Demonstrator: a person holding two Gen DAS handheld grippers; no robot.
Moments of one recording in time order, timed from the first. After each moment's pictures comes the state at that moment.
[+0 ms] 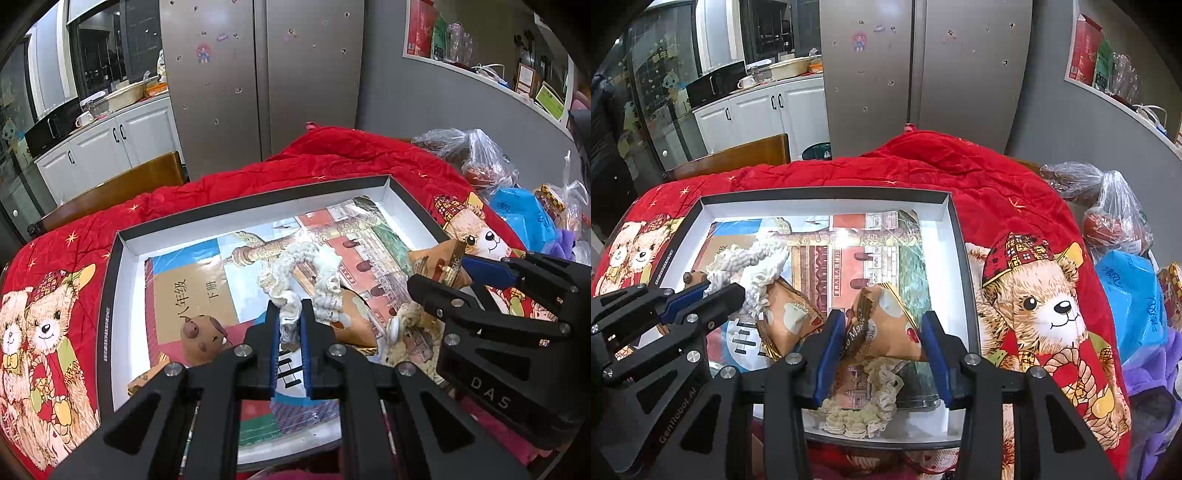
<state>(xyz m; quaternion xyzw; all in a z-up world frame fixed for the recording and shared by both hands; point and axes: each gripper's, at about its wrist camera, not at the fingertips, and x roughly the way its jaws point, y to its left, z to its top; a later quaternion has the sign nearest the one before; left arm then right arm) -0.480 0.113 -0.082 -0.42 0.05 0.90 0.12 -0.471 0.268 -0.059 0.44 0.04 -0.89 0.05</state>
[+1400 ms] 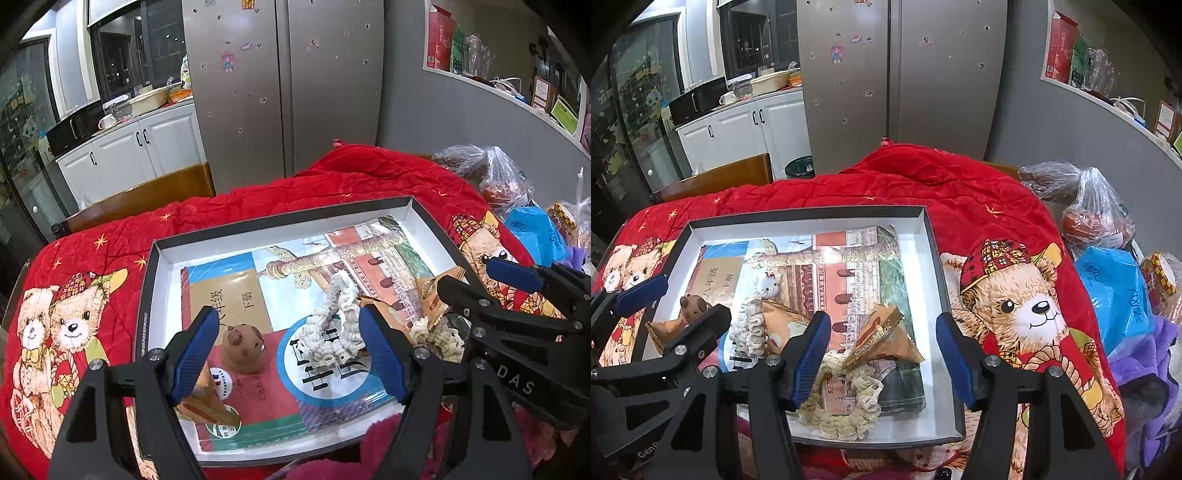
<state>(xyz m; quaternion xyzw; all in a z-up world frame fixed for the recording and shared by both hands) -0.476 0.099 -0.063 -0.41 0.05 0.91 0.08 -0.468 0.275 -0.046 0.43 0.02 -0.90 0.01</state>
